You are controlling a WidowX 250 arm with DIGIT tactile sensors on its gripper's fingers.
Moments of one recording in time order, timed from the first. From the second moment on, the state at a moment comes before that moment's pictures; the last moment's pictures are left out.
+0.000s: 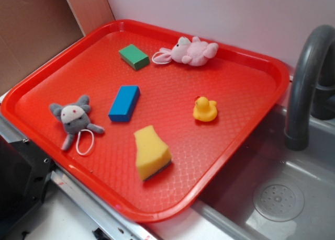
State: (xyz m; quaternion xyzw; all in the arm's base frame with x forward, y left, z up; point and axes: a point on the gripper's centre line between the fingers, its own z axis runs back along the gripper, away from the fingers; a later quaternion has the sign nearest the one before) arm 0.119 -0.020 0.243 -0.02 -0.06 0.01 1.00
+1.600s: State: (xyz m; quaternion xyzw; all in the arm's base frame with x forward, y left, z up) arm 0.247 -0.132 0.148 0.08 -0.11 -0.57 0.81
